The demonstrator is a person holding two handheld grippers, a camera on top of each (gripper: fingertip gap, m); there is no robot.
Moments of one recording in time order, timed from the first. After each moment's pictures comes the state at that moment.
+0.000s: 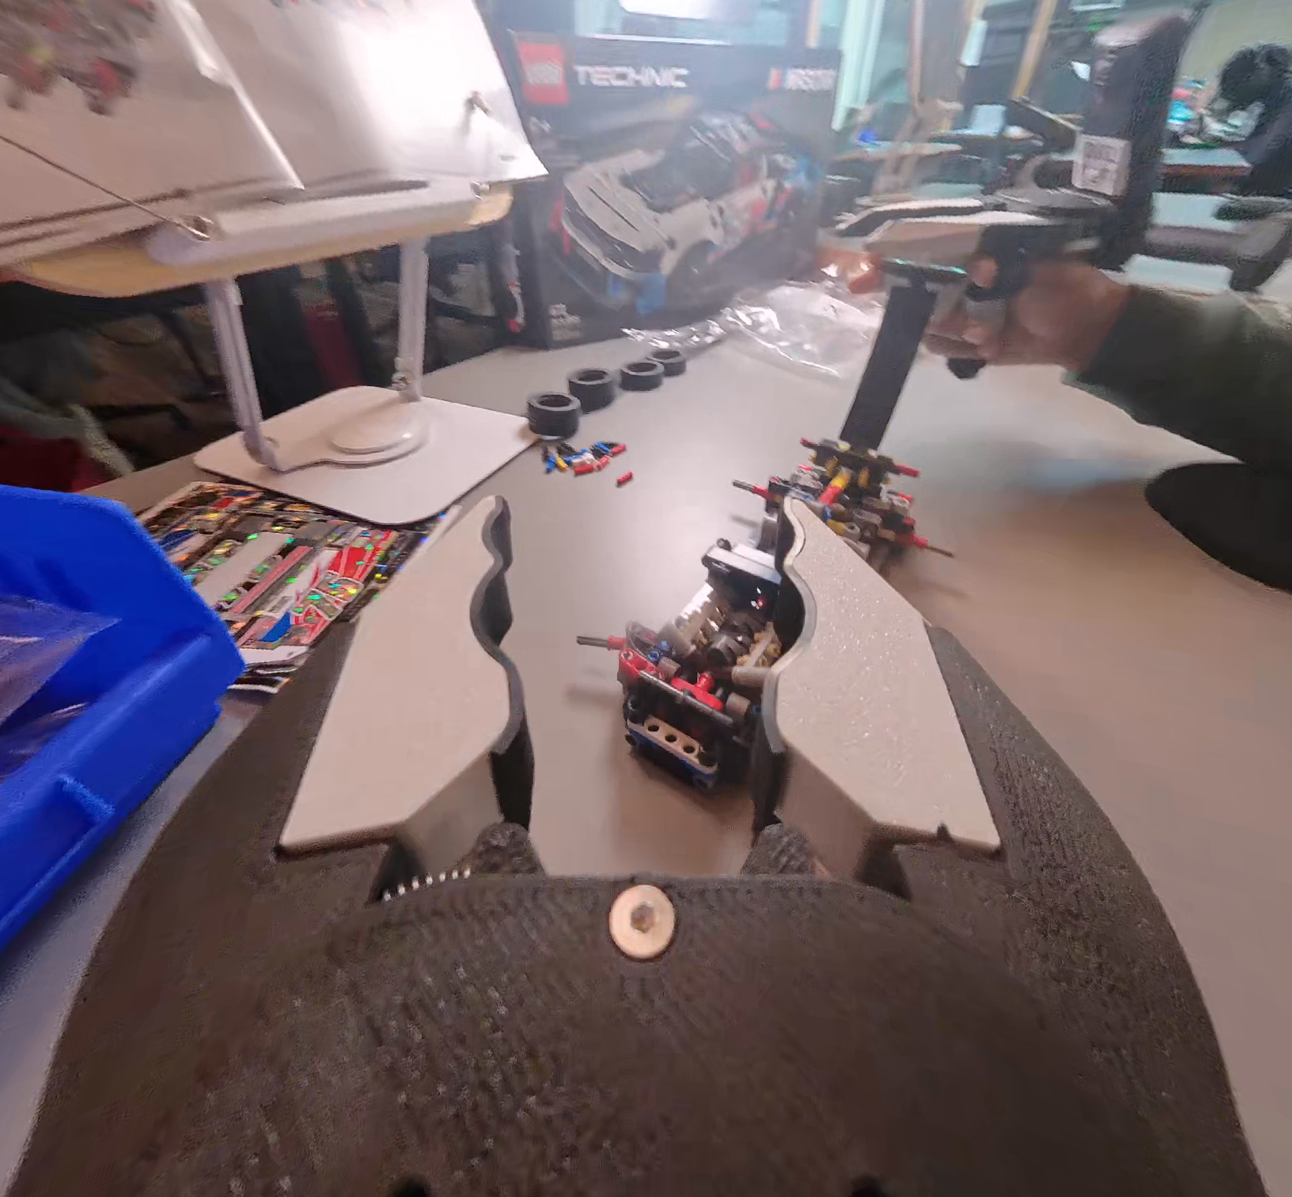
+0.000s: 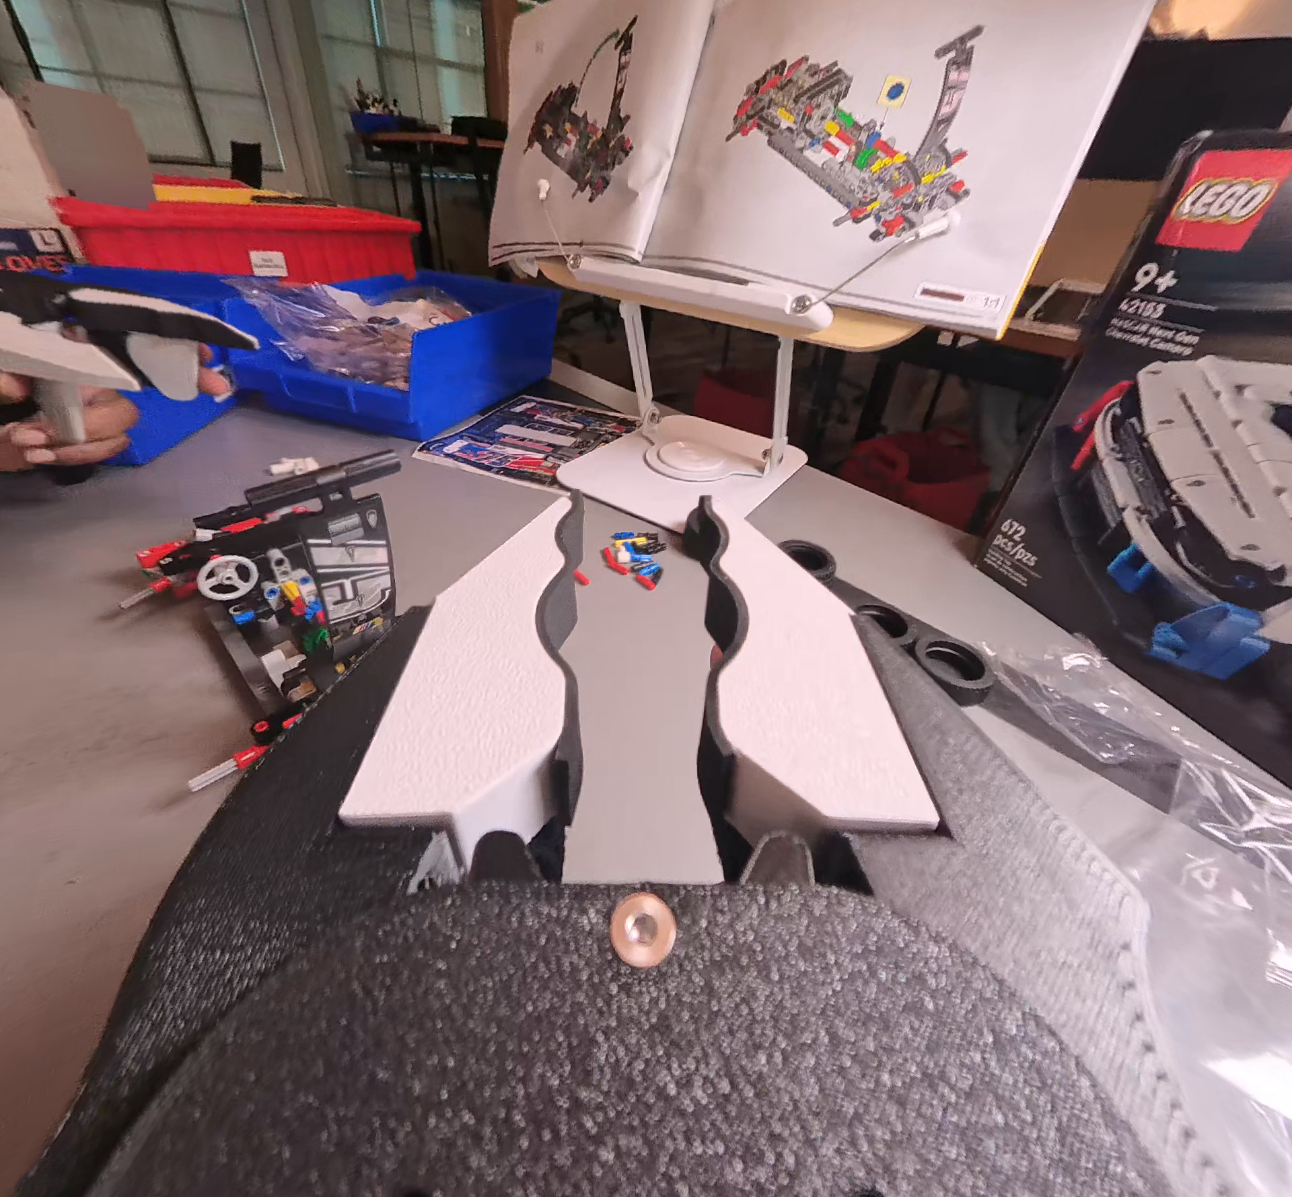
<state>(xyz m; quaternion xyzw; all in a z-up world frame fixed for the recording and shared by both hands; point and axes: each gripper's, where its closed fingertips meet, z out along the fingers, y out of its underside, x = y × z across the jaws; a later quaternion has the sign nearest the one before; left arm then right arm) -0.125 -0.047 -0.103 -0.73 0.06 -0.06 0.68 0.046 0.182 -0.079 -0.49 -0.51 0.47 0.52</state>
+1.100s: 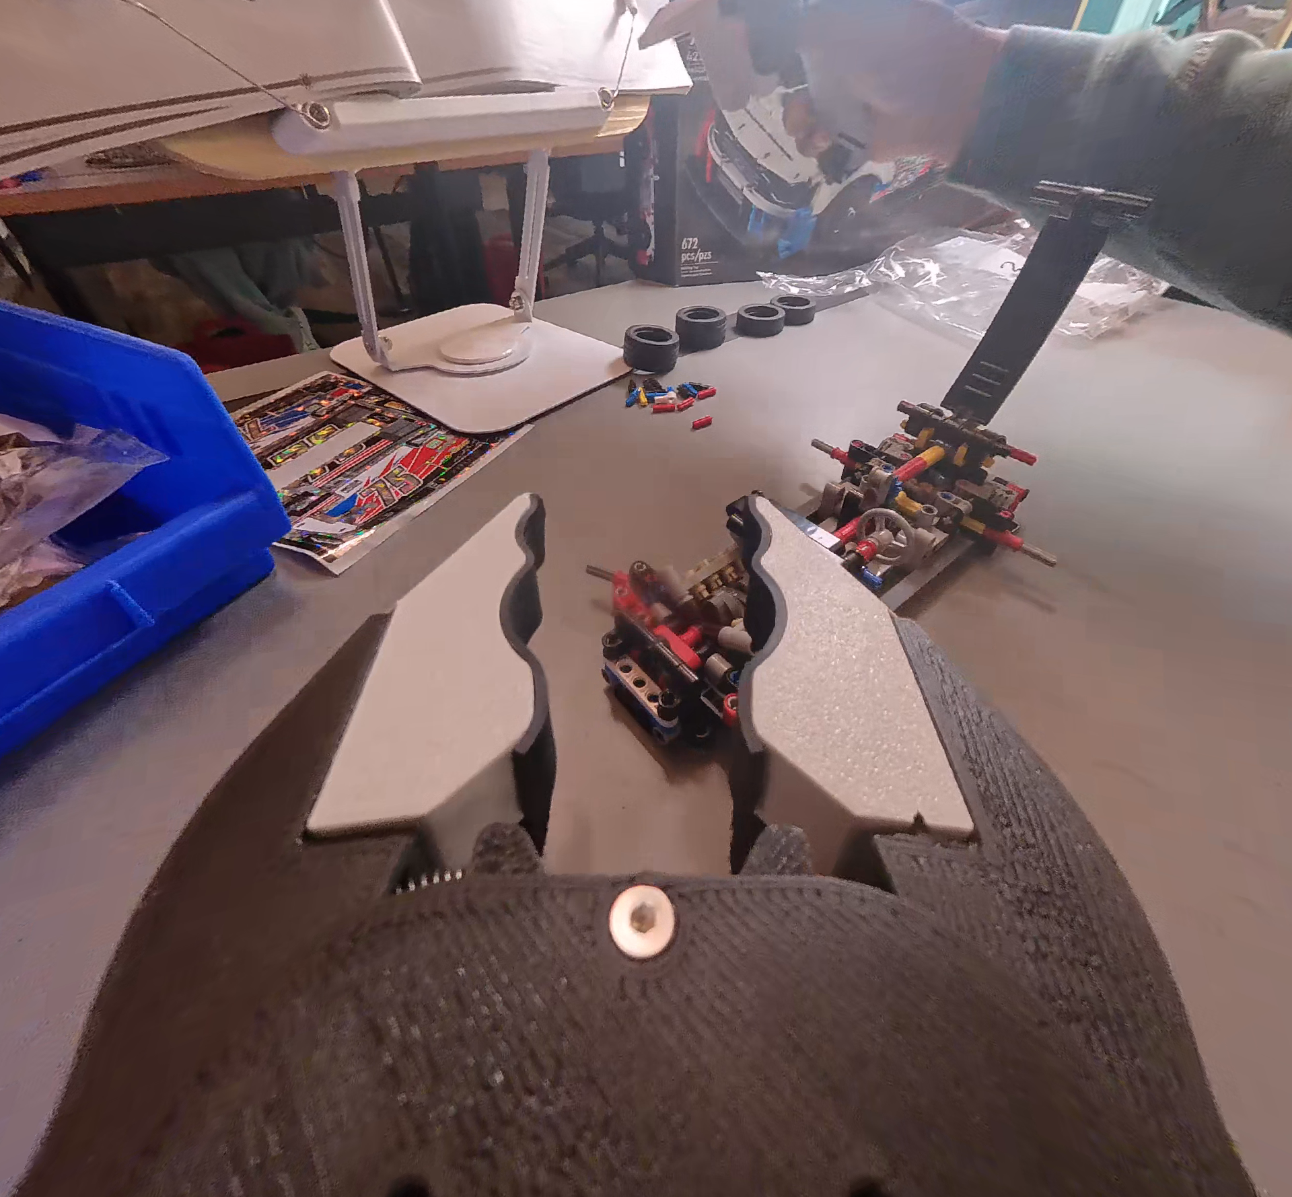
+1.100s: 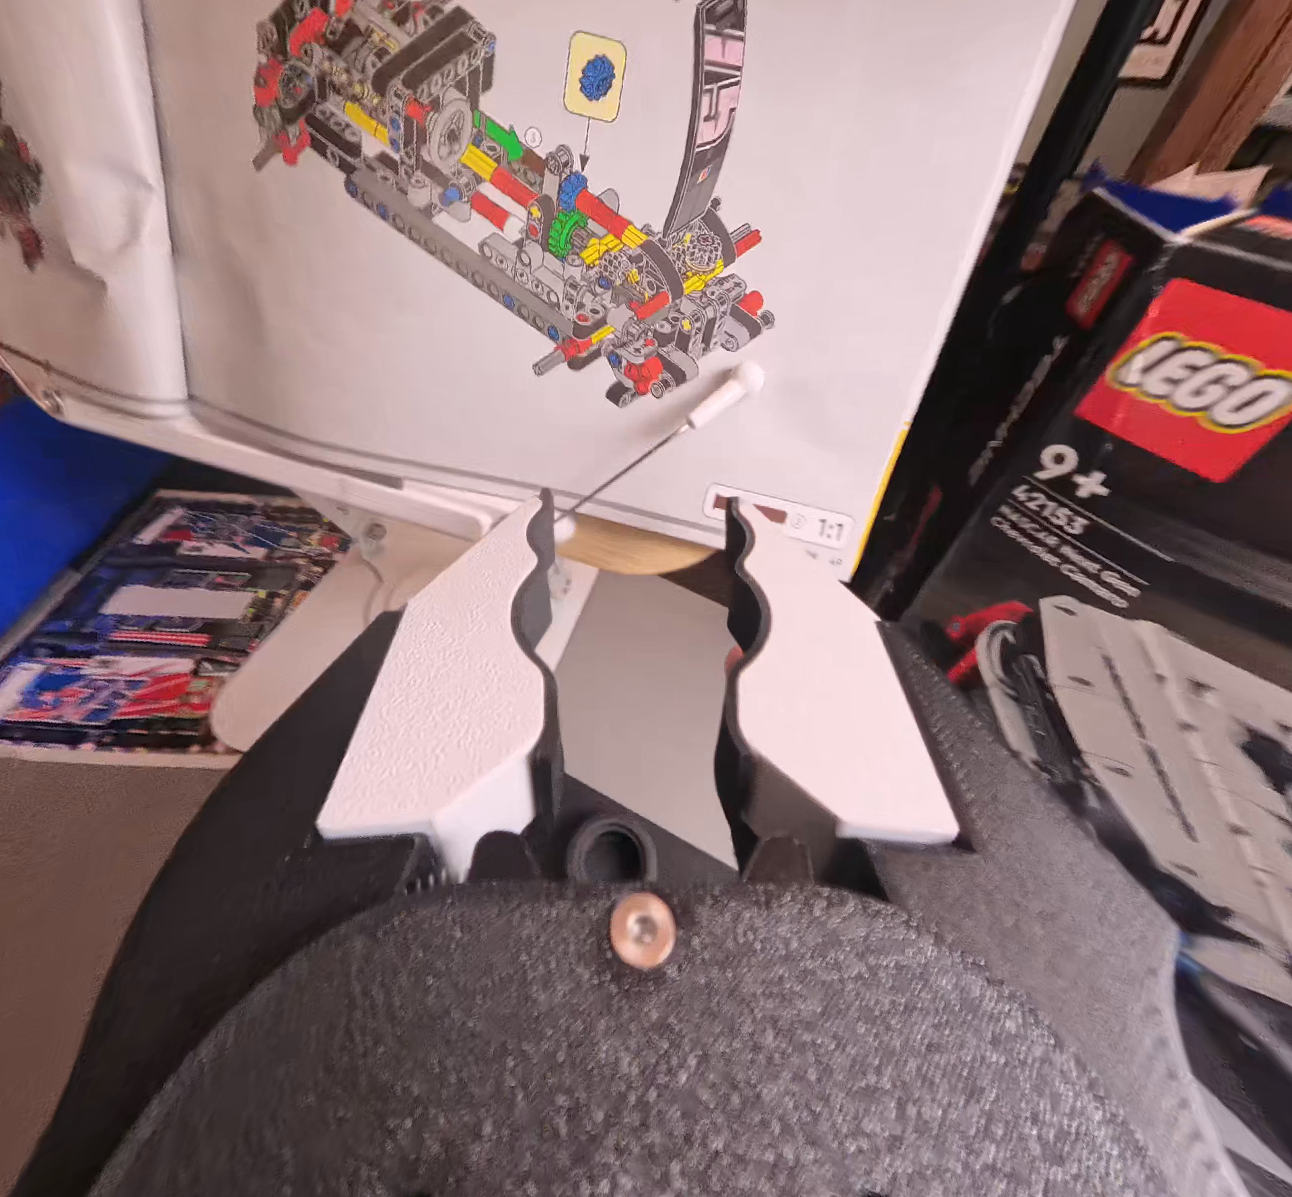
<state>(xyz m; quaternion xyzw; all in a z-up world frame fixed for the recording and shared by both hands) -0.118 -0.050 -0.131 -0.76 -0.04 0.04 0.65 -0.158 0.323 -0.033 -0.63 -0.47 0.33 0.53</state>
